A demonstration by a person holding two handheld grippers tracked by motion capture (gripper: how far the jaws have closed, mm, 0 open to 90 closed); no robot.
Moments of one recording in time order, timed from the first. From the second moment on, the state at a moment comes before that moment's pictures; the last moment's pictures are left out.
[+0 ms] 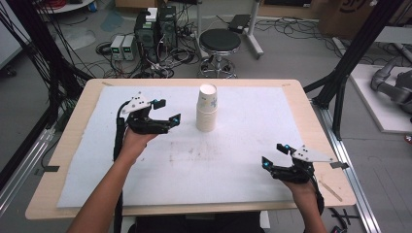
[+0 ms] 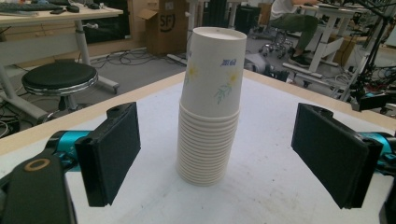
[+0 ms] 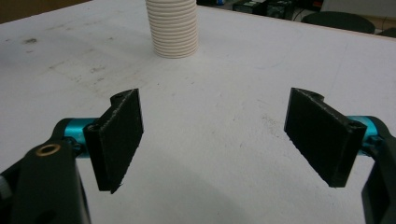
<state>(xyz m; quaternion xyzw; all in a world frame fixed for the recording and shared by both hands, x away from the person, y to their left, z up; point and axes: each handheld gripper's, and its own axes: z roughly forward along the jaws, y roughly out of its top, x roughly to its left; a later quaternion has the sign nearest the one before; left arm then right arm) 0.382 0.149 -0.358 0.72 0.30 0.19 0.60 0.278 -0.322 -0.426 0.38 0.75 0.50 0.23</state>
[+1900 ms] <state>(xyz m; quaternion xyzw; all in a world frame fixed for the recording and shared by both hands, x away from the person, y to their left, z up) 0.469 0.043 -0.326 0.76 0.29 0.17 0.56 0.279 -0.324 -0.427 0.38 0.74 0.51 0.22</state>
